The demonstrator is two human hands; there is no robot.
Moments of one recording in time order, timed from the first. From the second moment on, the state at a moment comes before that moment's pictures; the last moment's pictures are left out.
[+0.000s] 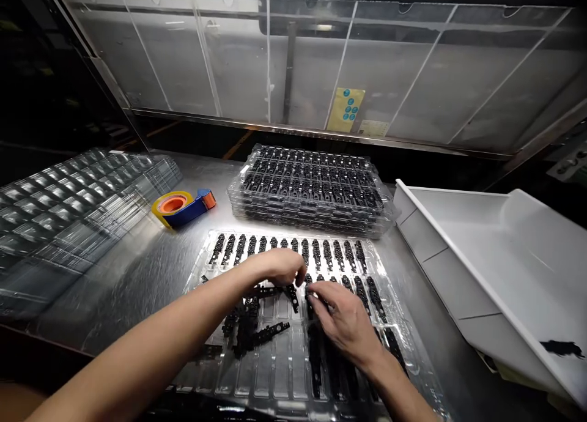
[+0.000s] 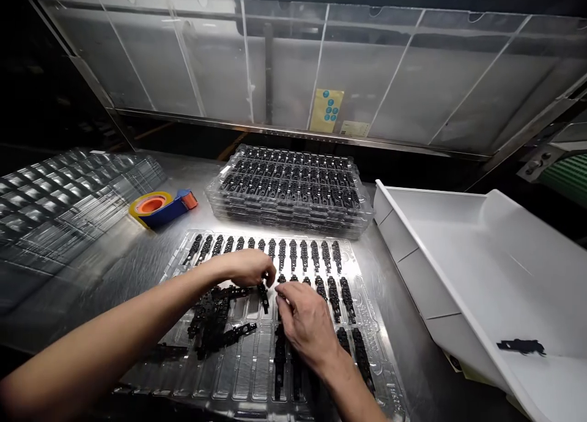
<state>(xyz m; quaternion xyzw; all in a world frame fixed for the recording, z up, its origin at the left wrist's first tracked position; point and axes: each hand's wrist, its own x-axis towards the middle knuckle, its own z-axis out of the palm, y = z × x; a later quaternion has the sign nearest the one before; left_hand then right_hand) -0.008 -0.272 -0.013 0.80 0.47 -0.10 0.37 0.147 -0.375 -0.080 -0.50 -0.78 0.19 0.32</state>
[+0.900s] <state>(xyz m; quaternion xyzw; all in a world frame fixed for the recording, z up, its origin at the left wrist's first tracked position) -0.040 -0.376 -0.045 0.48 0.56 0.47 0.49 0.130 -0.426 -0.076 -0.60 -0.65 0.23 0.41</state>
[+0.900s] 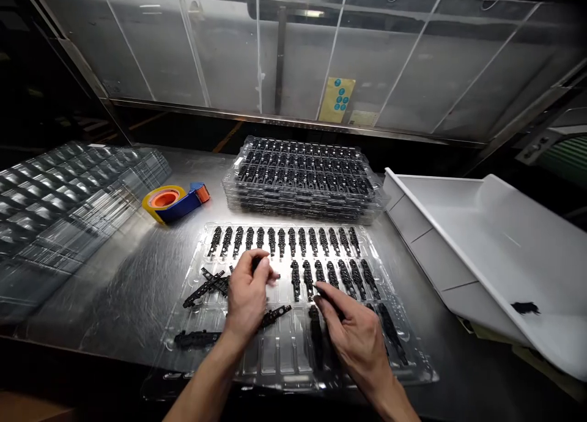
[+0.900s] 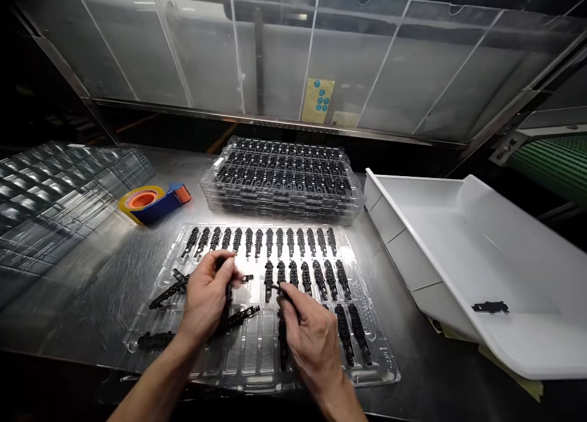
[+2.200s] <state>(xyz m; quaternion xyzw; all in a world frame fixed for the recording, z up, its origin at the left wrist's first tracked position) -0.093 -0.418 -0.055 0.37 0.54 0.41 0.64 0.104 -0.464 -0.081 -0.61 -0.68 0.17 0.36</state>
